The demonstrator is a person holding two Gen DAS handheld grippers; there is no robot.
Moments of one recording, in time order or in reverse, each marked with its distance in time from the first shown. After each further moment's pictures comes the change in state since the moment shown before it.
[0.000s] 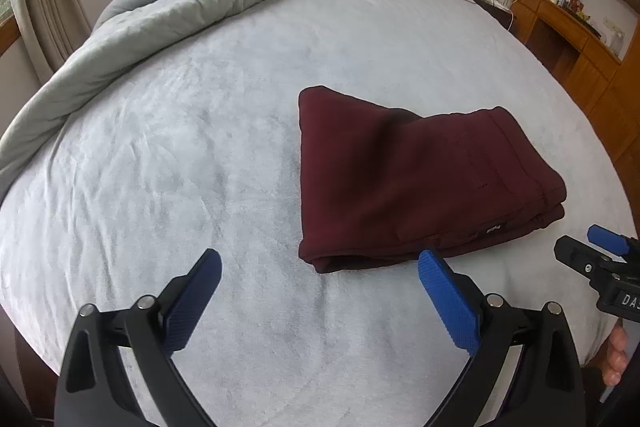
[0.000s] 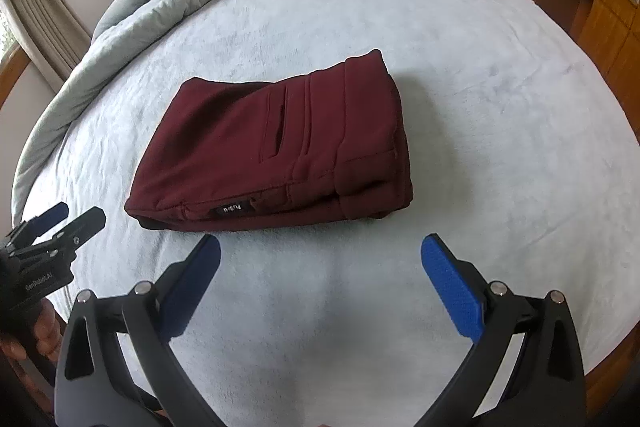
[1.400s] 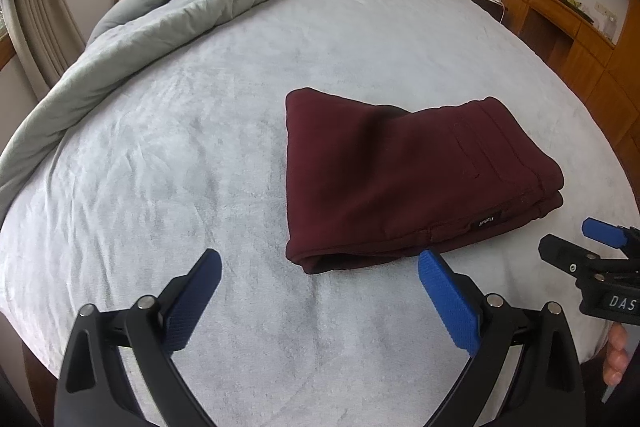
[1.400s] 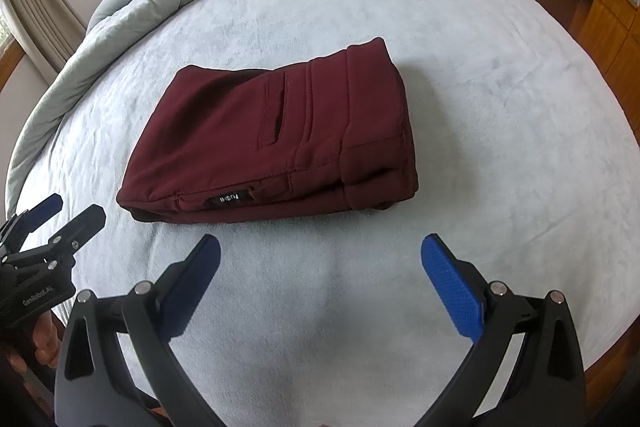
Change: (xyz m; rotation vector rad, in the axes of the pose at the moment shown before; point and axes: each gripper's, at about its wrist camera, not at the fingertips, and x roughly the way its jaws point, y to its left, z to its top) left arm -0.002 -0.015 -0.005 0.043 -0.016 0.005; right arm 0.009 0.002 -0.003 -0.010 0.027 -0.020
